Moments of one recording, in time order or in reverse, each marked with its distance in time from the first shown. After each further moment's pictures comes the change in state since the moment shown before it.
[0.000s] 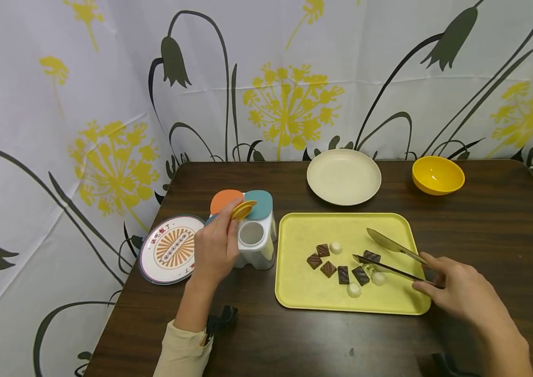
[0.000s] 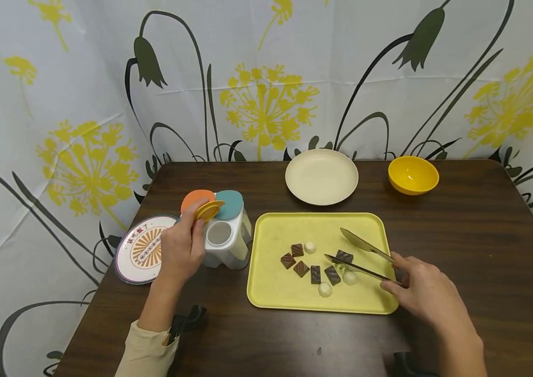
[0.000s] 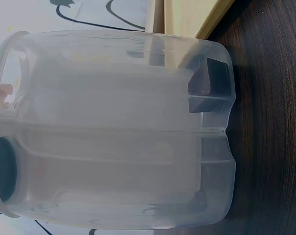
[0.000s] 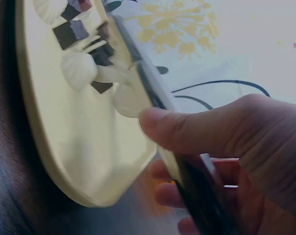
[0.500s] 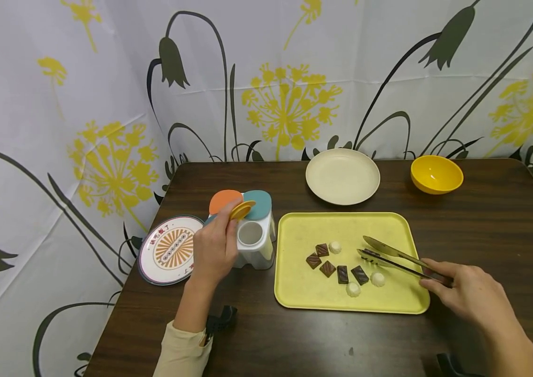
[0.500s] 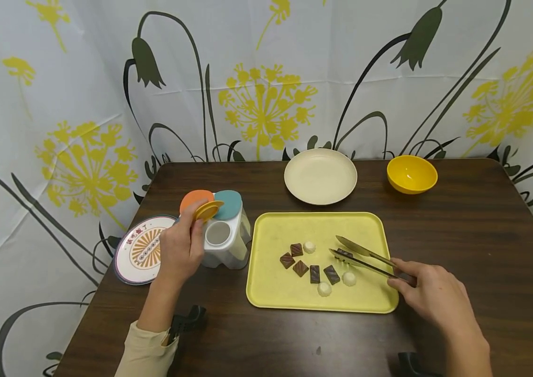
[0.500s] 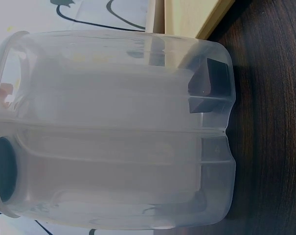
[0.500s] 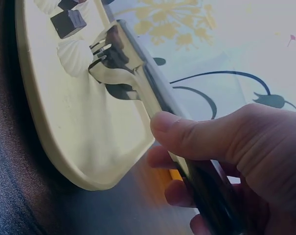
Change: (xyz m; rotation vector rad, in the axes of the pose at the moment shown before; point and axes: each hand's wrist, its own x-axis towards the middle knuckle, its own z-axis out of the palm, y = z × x) left_hand 0.000 0.000 0.000 -0.002 -0.007 -0.016; right_hand -0.009 0.006 -0.003 -0.006 0.076 0.046
